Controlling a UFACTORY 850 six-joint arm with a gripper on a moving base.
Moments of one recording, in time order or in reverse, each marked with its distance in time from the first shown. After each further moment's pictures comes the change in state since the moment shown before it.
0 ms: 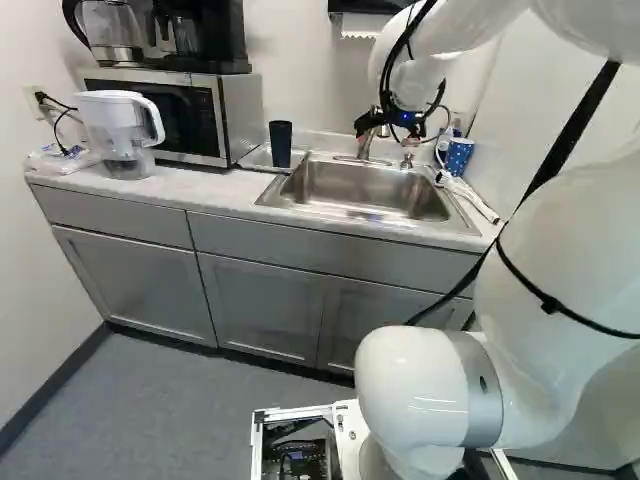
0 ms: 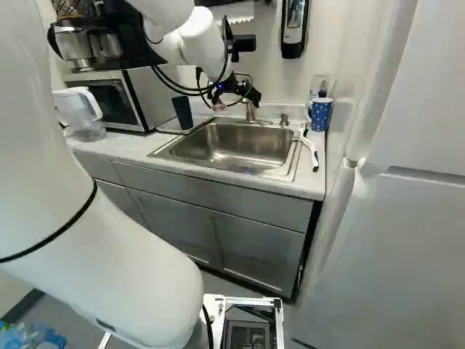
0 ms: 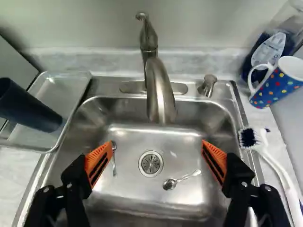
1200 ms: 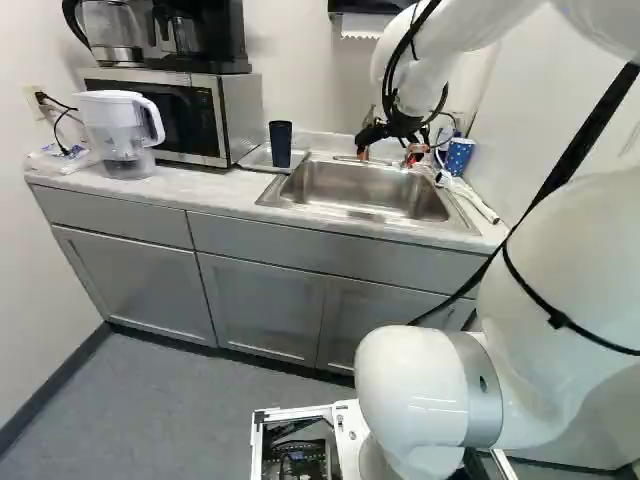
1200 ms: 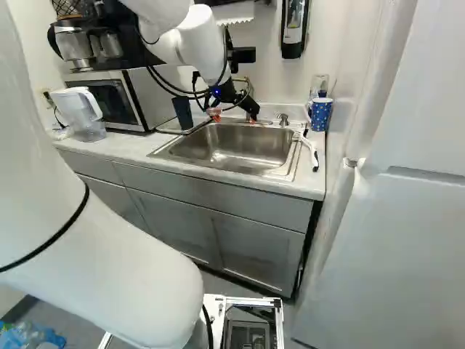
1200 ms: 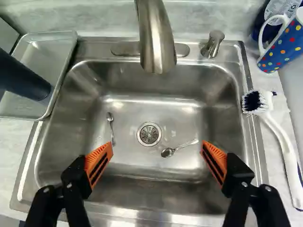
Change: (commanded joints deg) arm -0.2 1.5 1.4 0.0 -8.8 0.0
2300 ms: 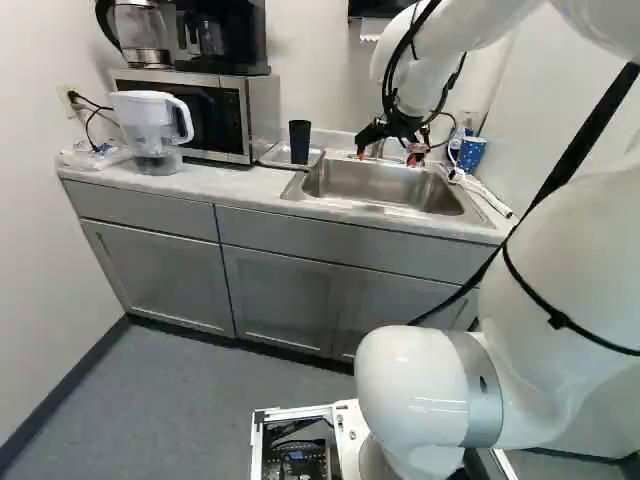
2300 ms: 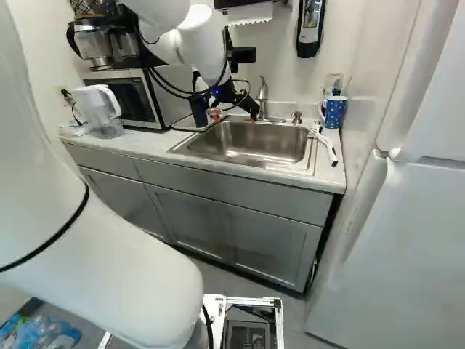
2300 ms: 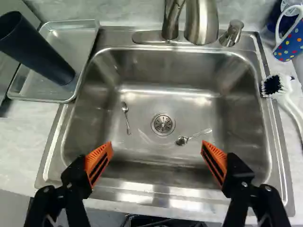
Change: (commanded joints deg) arm 0.0 0.0 0.0 0.0 0.0 0.0
